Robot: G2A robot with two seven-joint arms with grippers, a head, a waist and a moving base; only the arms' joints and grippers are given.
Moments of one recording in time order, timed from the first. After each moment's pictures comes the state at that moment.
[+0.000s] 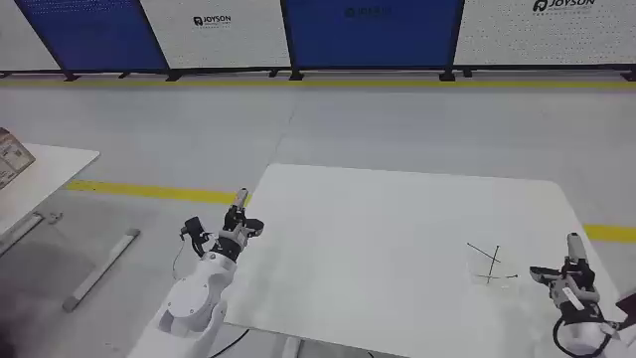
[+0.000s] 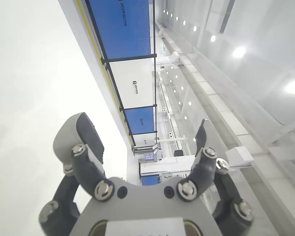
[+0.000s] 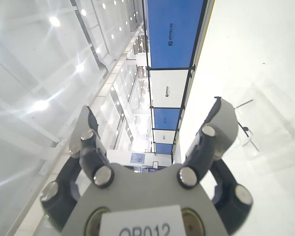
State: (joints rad) left arm 1.73 -1.15 -1.60 -1.80 -0.42 0.00 0.00; right arm -1.73 -1.15 1.60 -1.80 0.42 0.00 0.00
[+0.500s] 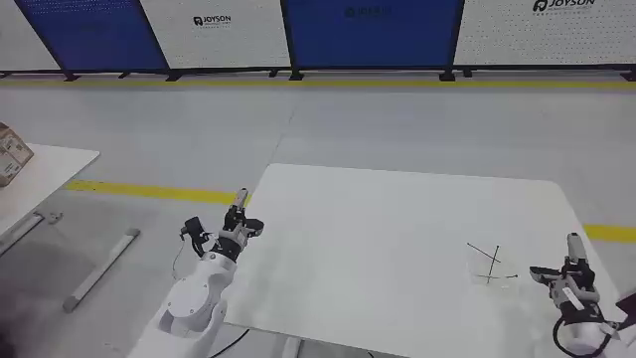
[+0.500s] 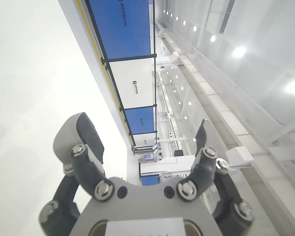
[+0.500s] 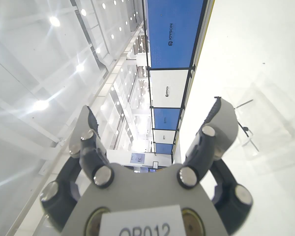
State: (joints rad) left arm 1.73 -1.15 -1.60 -1.80 -0.42 0.00 0.00; right arm -1.73 -1.15 1.60 -1.80 0.42 0.00 0.00
